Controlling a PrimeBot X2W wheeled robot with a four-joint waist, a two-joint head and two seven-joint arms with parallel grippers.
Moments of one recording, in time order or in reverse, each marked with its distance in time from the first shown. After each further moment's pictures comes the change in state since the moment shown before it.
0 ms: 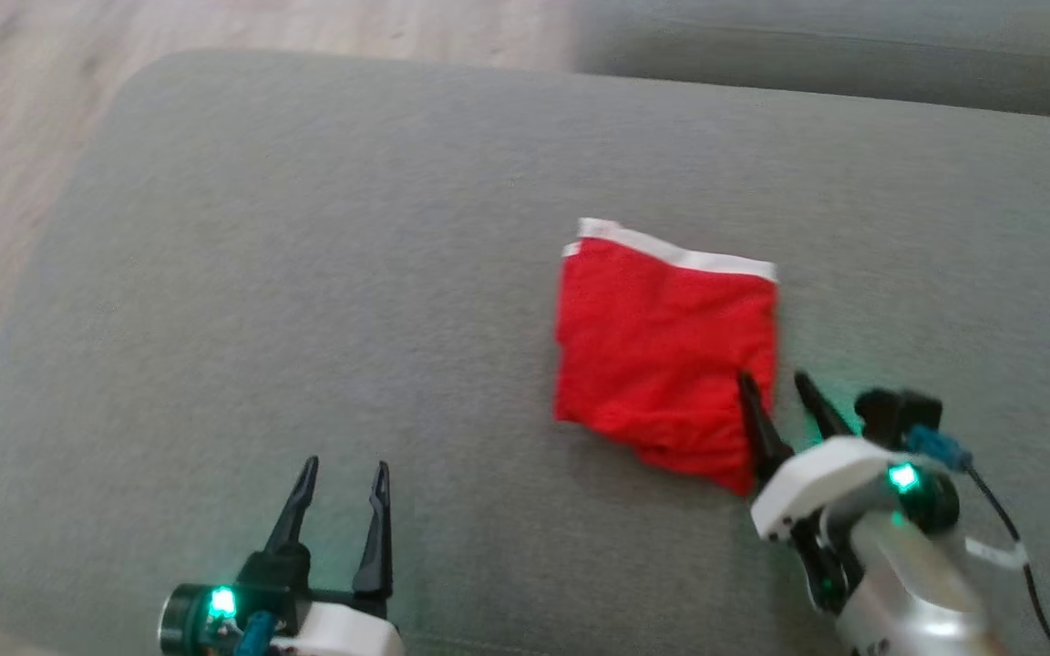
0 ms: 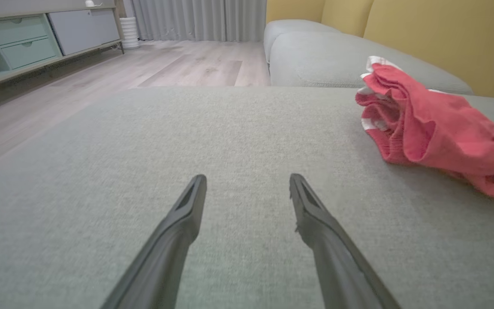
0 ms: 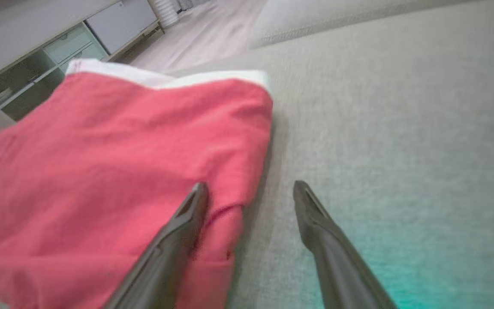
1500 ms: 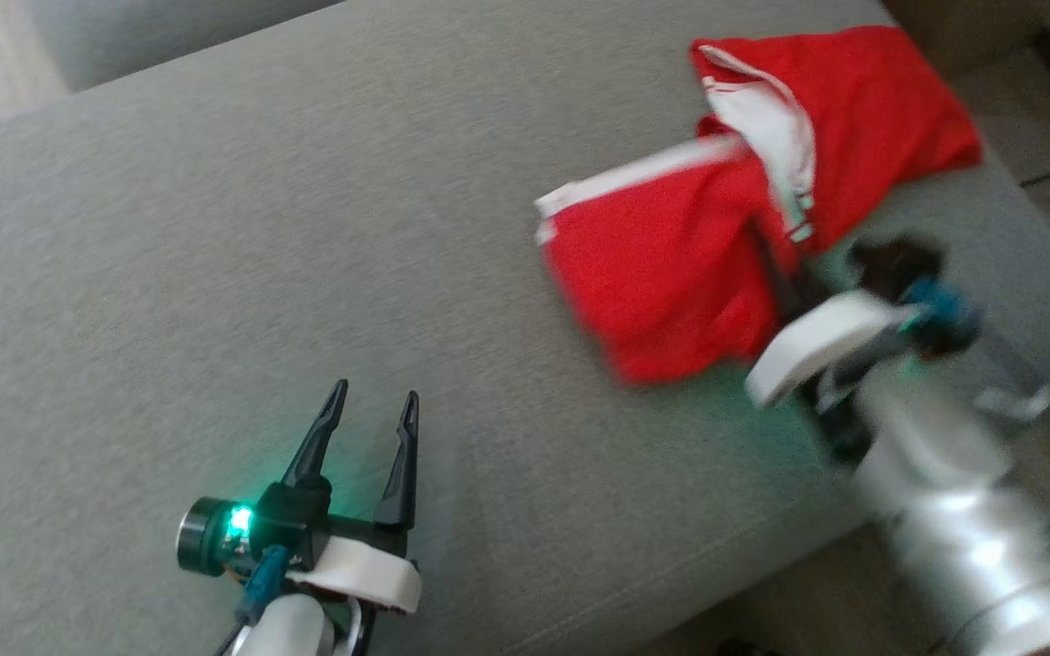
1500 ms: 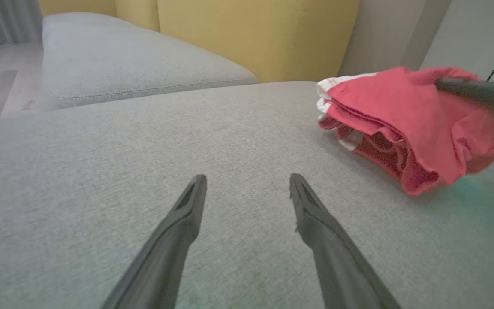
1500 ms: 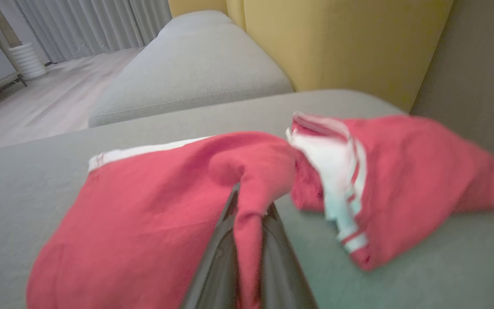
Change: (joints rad) left arm -0.123 0.002 -0.047 0.000 0.008 -0.044 0.000; right arm -0.199 -0.057 0.148 -0.049 -0.011 -0.001 -0.007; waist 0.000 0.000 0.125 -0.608
